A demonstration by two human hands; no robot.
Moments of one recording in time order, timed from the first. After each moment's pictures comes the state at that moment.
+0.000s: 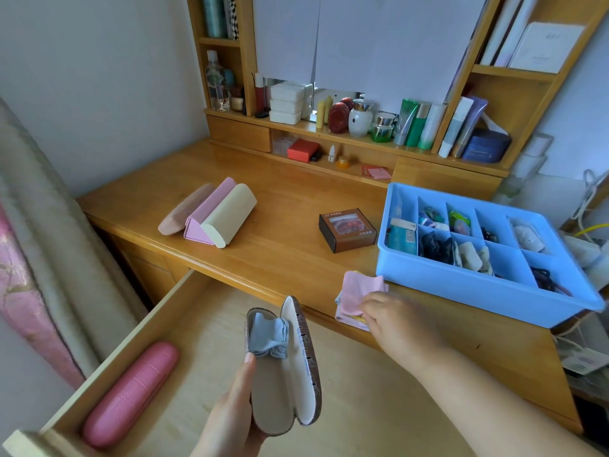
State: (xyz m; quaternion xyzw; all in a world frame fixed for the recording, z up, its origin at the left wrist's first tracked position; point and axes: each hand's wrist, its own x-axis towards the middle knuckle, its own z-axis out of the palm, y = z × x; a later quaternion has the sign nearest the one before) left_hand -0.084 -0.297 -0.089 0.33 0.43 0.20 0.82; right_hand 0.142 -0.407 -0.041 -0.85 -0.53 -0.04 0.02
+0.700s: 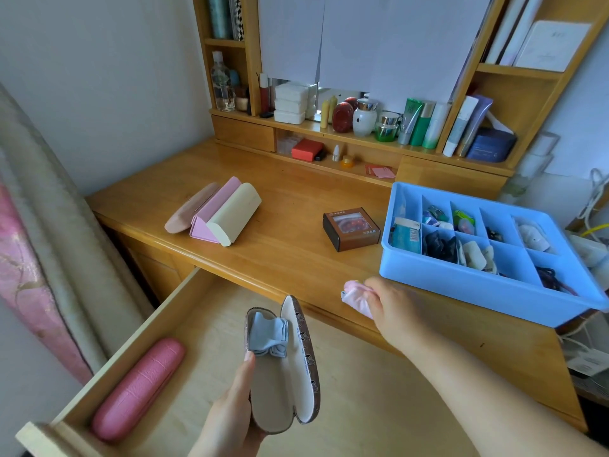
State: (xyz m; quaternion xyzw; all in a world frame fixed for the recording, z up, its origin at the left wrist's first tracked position) left_hand -0.089 -0.296 -0.090 0.32 0.43 0.20 0.82; right_hand 0.147 -0.392 -0.040 -0.88 -0.43 -0.03 0.20
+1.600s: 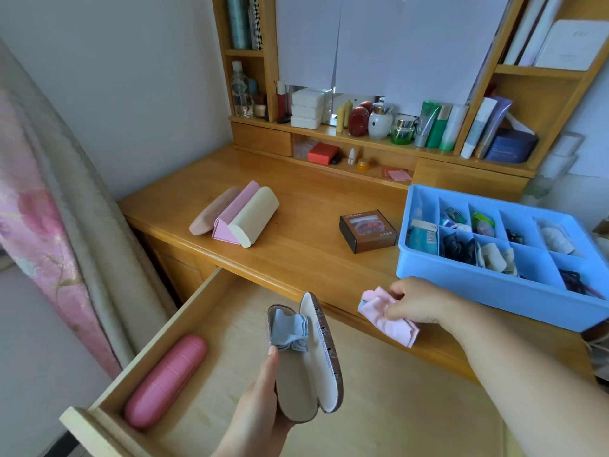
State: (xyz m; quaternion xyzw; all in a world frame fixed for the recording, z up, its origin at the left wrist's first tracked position) left_hand -0.084 -0.298 -0.088 0.31 0.41 0.20 0.83; right_hand 0.163 -0.381 0.000 -0.88 -0.35 0.30 0.09
